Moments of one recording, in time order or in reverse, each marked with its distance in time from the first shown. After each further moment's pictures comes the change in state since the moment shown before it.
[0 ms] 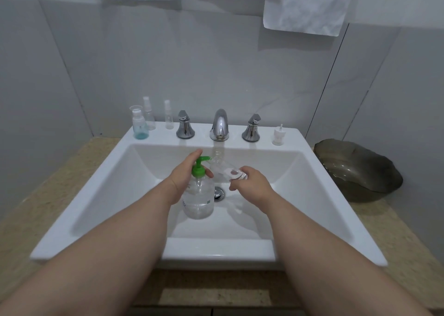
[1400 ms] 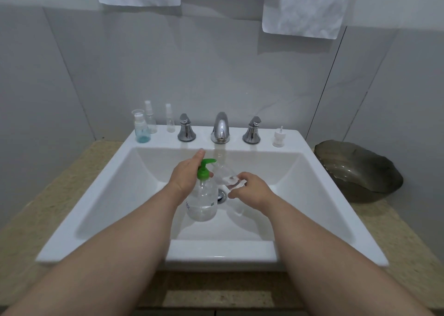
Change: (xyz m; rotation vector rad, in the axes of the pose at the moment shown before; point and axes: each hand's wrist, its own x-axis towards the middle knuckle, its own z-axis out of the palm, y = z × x) left_hand 0.001 0.004 0.004 0.110 0.157 0.120; right_hand 0.002 0.006 0.002 -0.102 -0.069 0.027
